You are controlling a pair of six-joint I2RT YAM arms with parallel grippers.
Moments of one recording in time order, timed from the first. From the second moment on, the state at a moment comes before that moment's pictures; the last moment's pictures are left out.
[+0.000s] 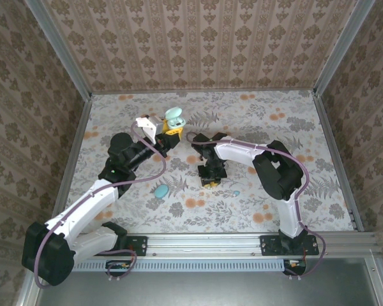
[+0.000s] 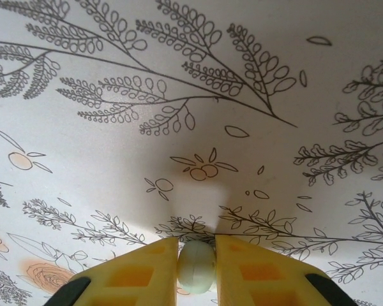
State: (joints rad) left arm -0.54 1.04 0.68 0.44 0.40 -0.08; right arm 0.70 2.03 1.42 -0.98 -0.22 0.57
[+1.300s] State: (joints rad) left arm -0.64 1.33 0.76 0.56 0.49 -0.07; right arm 0.36 1.44 1.41 -0.36 -1.08 0.82
